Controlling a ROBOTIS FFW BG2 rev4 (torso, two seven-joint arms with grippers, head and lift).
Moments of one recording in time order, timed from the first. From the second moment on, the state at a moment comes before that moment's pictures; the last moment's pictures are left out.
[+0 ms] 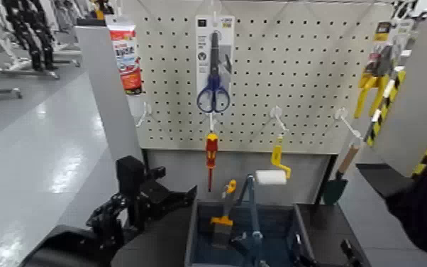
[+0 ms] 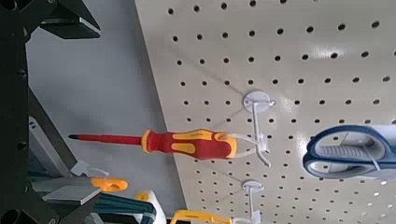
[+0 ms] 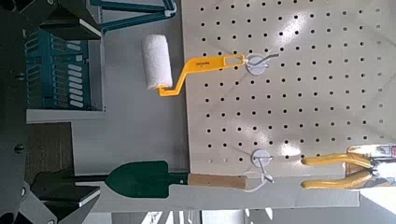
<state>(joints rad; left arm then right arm) -0.18 0.21 -0.22 -1.52 0.20 0.16 -0.45 0.35 -0.03 0.07 -1.66 -0.05 -0.32 -0.12</state>
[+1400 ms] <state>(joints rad) -0.49 0.20 -0.37 -1.28 0.25 0.15 -0.65 0.35 -0.03 0.08 -1.66 -0.06 -0.33 -0.12</state>
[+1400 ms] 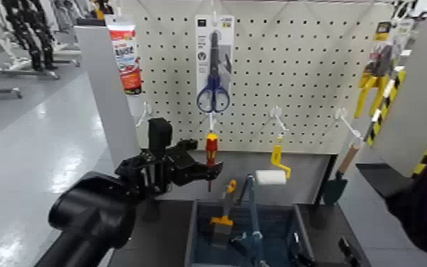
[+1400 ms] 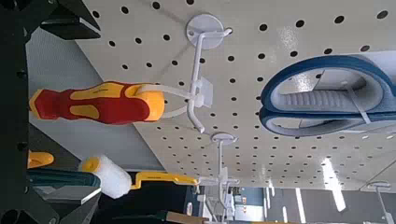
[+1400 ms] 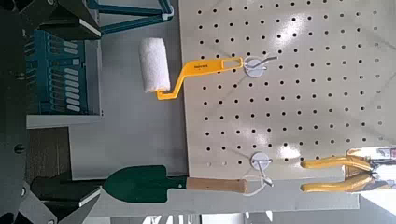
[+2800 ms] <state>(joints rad) -0.52 0.19 -0.39 -1.24 0.28 0.16 -0.64 0.35 -0.03 0.08 -1.65 -0.06 -0.34 -0.12</state>
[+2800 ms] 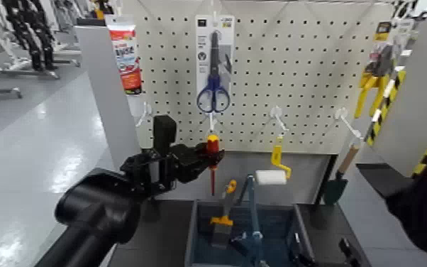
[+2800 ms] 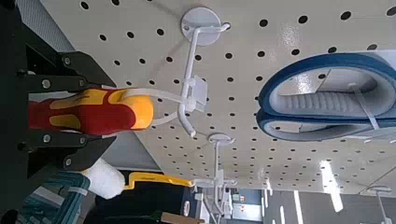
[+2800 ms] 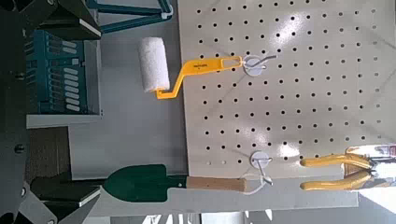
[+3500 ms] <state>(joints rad) -0.37 0.19 -0.30 -1.49 0.29 0.29 -0.62 0.35 -0.04 0.07 -1.65 -0.06 -0.33 -0.12</state>
